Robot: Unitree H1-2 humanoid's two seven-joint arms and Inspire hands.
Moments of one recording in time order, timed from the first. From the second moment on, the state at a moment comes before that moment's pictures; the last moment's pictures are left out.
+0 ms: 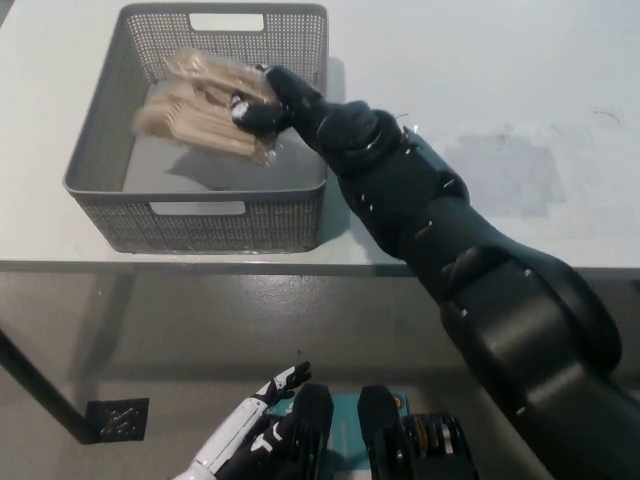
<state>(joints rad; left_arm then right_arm) -0.06 0.20 -0.25 0.27 0.20 -0.43 -0.18 -1.37 0.13 0.24 1.44 -0.10 0.01 0.05</state>
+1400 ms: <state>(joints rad) -0.08 0.22 -0.27 0.25 0.22 -0.42 -0.23 -1.23 -0.13 0.08 0.81 -0.14 -0.08 0.08</state>
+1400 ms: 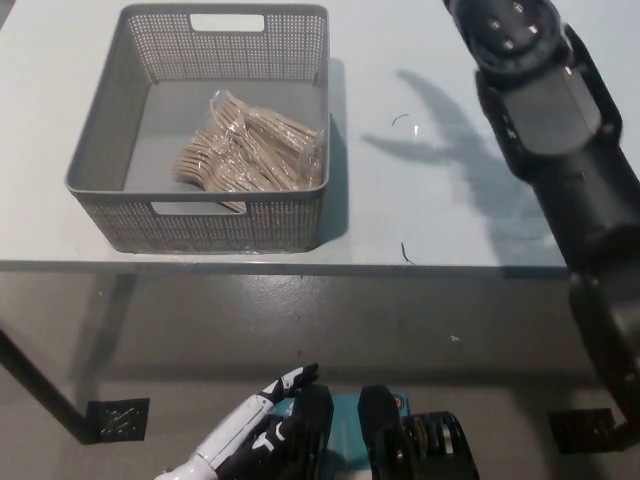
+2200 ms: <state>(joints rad) -0.03 0.22 -0.23 0.28 0.18 -0.41 -0.23 -0.11 -0.13 -0.03 0.03 0.06 -0.08 0.14</state>
